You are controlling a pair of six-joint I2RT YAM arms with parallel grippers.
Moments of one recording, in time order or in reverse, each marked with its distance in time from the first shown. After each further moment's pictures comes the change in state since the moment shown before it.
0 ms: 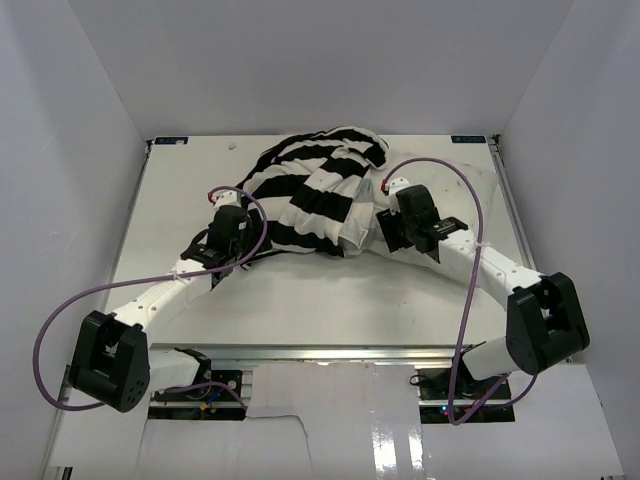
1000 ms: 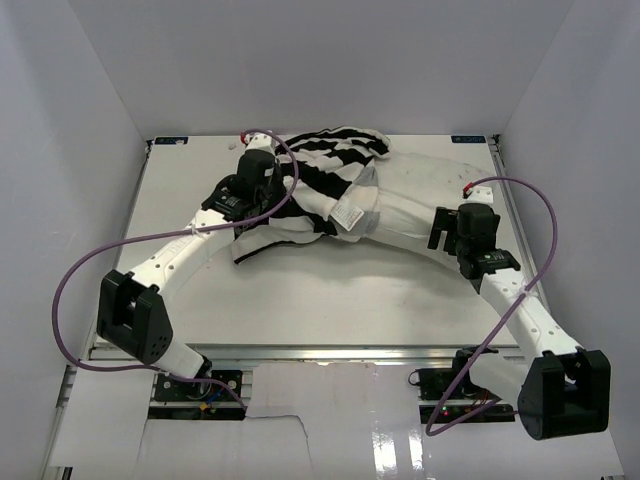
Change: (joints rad) left arm -0.083 0.282 0.531 -0.084 -0.036 0.122; right arm -0.288 -0.341 -0.253 0.083 0.143 0.272
